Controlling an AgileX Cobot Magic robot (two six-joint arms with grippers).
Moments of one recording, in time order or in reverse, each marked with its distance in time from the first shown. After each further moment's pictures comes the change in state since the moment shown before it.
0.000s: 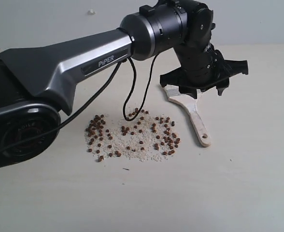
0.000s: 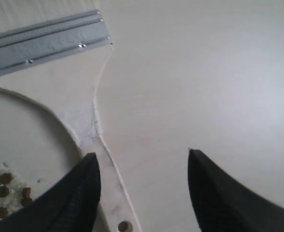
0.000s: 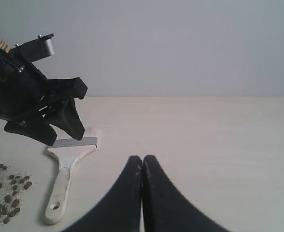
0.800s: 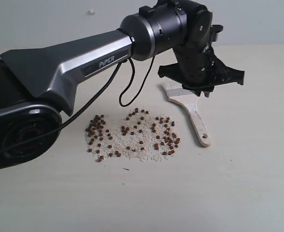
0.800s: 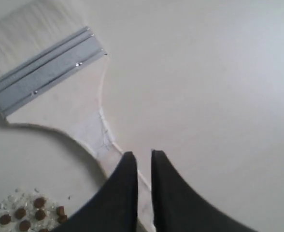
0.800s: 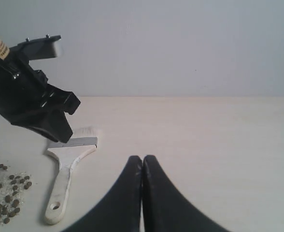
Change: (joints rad) left arm -0.018 0.001 -0.011 0.047 0.023 0.269; right arm 0.000 0.000 0.000 0.000 0.000 0.000
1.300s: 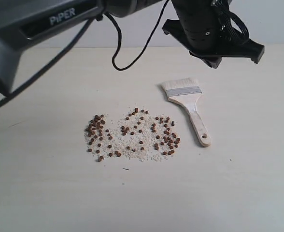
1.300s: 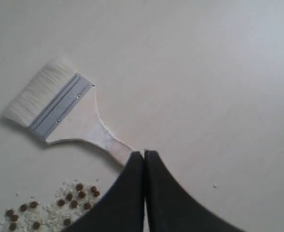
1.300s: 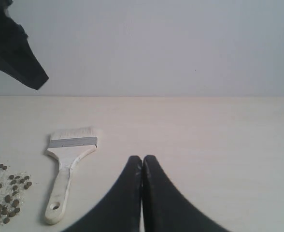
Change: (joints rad) left arm -0.035 -0.242 0.119 0.039 0.033 0.257; right arm 0.000 0.000 0.000 0.000 0.000 0.000
